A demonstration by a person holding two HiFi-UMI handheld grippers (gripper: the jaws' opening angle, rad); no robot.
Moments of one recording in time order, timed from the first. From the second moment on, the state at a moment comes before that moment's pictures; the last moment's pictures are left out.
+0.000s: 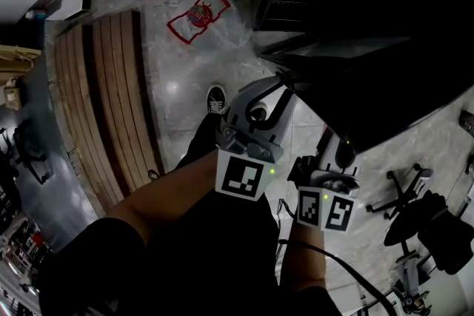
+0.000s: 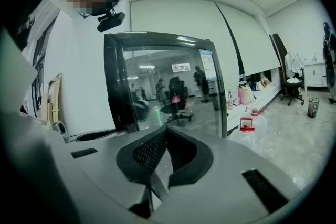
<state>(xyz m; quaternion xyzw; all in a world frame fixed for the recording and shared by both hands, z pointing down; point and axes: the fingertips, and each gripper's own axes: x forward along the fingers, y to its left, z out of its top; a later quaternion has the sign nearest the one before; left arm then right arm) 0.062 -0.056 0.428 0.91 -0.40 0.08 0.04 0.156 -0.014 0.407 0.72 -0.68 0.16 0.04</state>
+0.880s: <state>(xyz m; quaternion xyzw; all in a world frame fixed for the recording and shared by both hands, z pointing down) 0.073 -0.032 0.426 0.90 -0.42 0.08 0.04 0.171 -0.006 0.416 0.70 -0.69 0.17 0.04</state>
